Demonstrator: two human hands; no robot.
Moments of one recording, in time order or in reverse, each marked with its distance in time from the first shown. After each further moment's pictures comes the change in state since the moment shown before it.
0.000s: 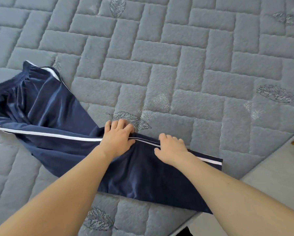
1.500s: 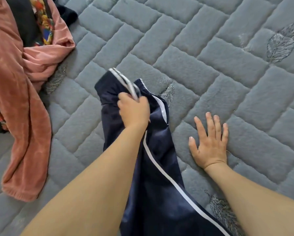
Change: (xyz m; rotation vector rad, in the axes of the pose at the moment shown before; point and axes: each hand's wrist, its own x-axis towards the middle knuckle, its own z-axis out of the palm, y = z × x) left_hand 0.112 -0.319 -0.100 -1.028 0.698 -1.221; right_hand 0.279 -0.223 -0.056 -0.177 0.713 -0.419
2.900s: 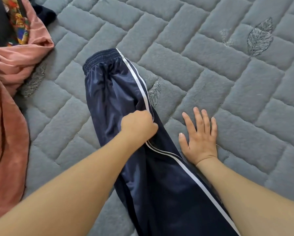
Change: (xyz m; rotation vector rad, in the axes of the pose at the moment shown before) left_hand -0.029 -0.017 0.021 0.833 -0.447 0.554; right_hand 0.001 0.002 0.005 0.015 0.020 -0.022
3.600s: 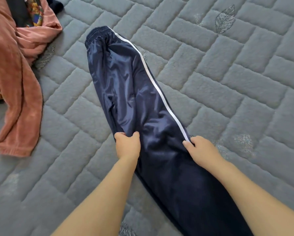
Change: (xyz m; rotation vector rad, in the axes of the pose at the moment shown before) left_hand -0.199 -0.003 0.112 -1.083 0.165 -0.772; right_hand -0.173 0.023 -0.104 0.375 -0.619 0.304
